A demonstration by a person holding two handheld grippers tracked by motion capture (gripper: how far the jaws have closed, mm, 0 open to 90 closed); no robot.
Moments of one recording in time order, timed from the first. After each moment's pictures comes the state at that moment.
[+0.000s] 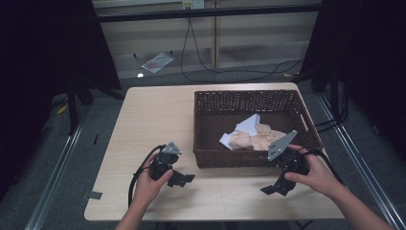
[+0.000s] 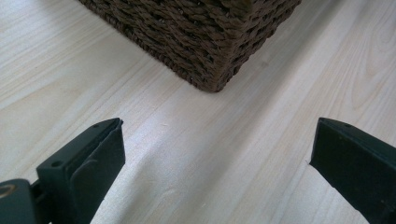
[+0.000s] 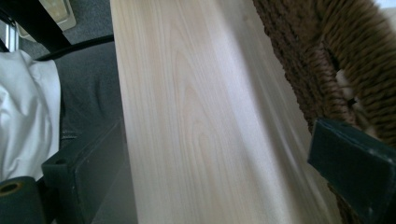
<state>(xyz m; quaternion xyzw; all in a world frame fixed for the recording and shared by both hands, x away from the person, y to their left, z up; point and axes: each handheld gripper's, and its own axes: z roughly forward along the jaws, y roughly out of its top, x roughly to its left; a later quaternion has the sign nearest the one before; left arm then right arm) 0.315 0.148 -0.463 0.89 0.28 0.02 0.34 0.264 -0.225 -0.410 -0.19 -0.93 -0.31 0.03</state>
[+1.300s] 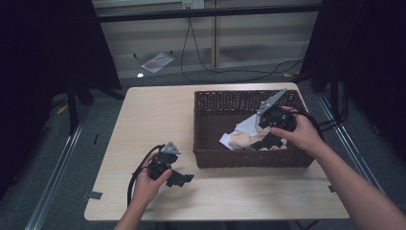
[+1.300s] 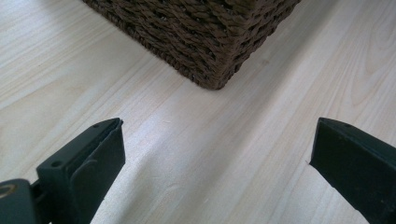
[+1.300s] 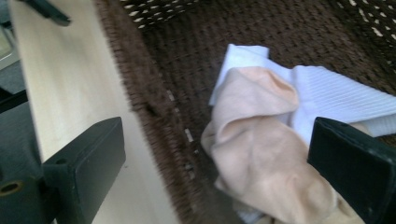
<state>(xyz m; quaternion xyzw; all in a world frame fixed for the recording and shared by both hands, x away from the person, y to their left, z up) 0.317 0.151 -0.462 0.90 0.28 0.02 0.34 0.358 -0.219 -0.368 -0.28 -0.92 -0.28 -0.02</state>
